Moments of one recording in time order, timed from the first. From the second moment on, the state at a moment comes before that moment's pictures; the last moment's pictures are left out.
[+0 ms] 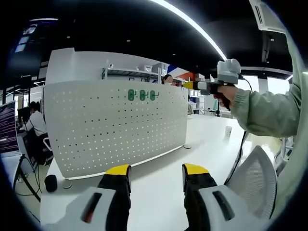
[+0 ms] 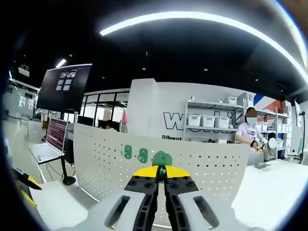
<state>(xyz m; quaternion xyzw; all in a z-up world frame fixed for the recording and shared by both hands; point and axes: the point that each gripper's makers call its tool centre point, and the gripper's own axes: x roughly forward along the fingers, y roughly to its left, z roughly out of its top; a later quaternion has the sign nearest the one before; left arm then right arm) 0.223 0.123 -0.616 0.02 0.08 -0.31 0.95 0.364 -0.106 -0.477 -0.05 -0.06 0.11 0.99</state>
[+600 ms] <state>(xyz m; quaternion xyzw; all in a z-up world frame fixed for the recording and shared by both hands) 0.235 0.126 -0.626 0.02 0.10 -0.31 0.94 0.407 -0.117 -0.487 -0.05 -0.06 0.08 0.99</state>
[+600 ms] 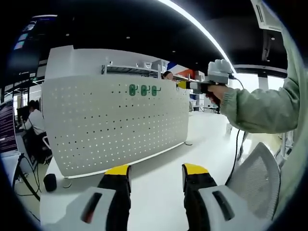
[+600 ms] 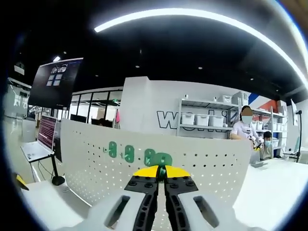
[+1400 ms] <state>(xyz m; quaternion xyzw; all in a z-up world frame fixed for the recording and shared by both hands) 0.251 0.123 -0.636 0.01 0.11 -0.31 0.94 0.451 -0.123 -0.495 -0.06 -0.06 0.07 0.99</state>
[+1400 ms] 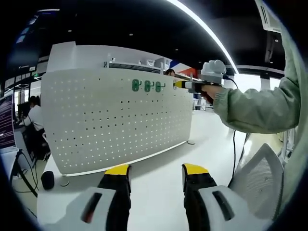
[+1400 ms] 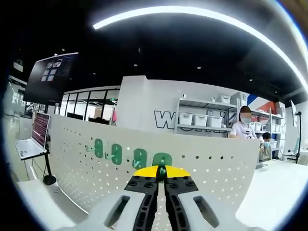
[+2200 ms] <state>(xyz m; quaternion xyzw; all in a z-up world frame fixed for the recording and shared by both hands) 0.261 0.125 -0.643 0.01 0.12 -0.30 0.95 0.486 -0.127 -0.500 -0.08 -0.06 0.06 0.99</state>
